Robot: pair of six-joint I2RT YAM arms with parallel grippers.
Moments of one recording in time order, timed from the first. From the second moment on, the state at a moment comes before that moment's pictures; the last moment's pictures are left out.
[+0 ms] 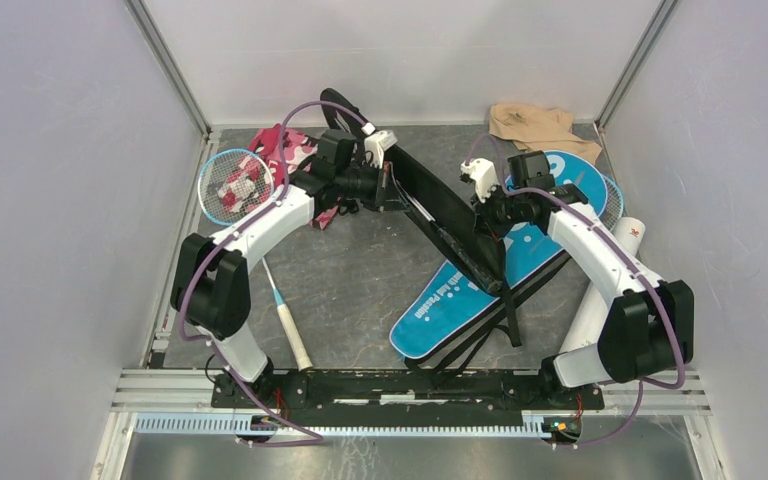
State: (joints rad) left arm -0.47 1.71 1.36 -0.25 0.71 -0.28; right arm 0.27 1.44 1.14 -0.65 -0.42 -0.45
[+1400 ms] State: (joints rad) left arm -0.49 1.72 1.29 -0.16 0.76 -0.17; right arm 0.14 1.40 1.07 -0.77 -0.76 -0.73
